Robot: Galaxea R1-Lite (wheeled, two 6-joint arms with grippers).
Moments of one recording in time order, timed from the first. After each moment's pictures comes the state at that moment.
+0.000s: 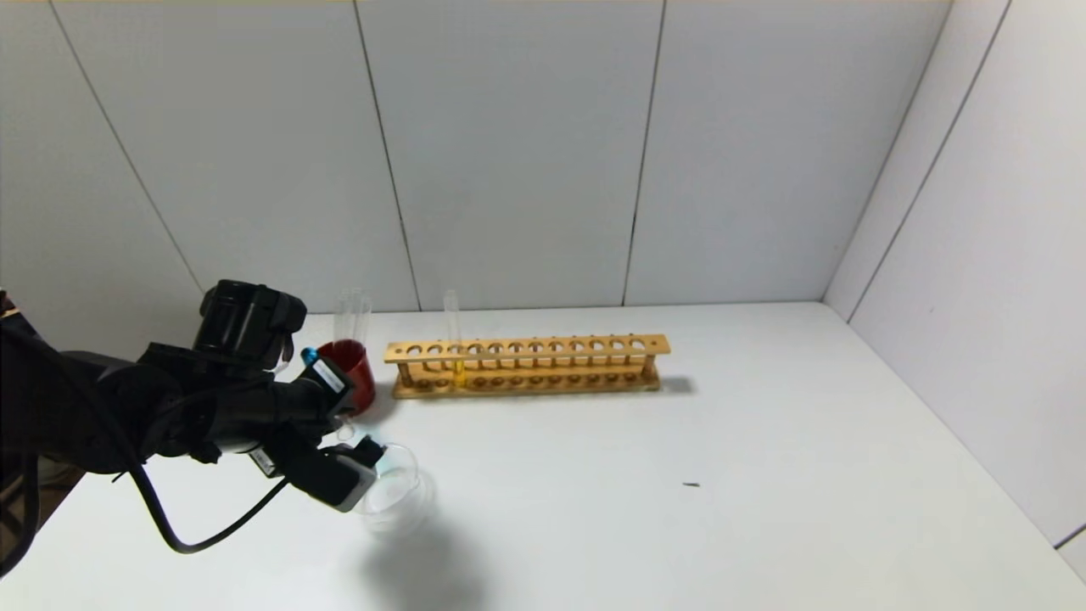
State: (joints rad) left arm -0.23 1.74 -0.80 -0.16 0.02 2.06; right arm 0.00 0.00 0.00 0.00 0.00 0.00
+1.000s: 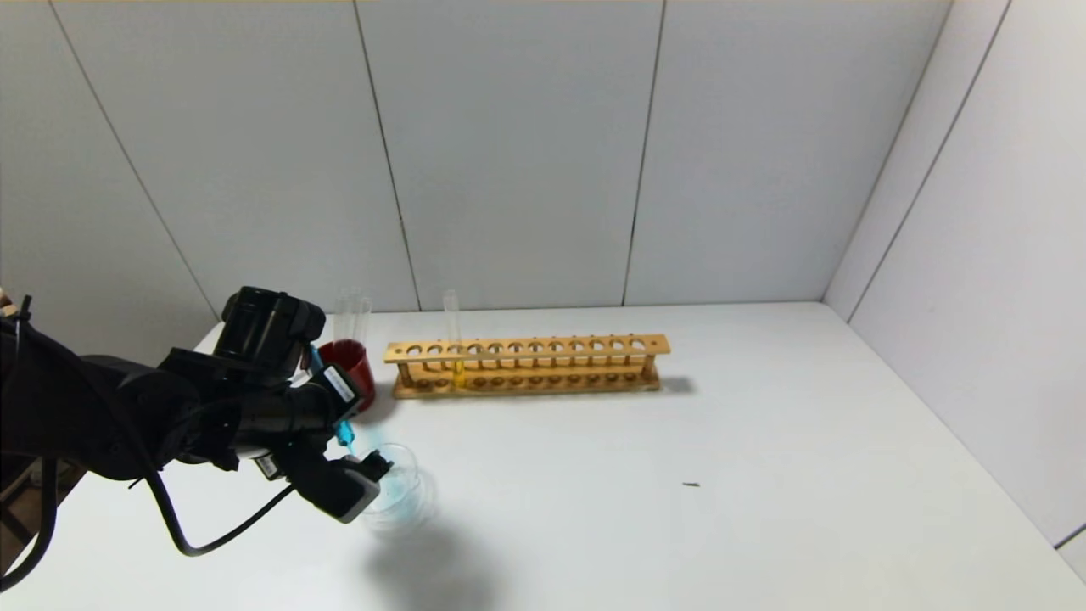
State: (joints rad) left arm -0.28 1.75 -0.80 -0.16 0.13 2.12; right arm 0.00 0.00 0.00 0.00 0.00 0.00
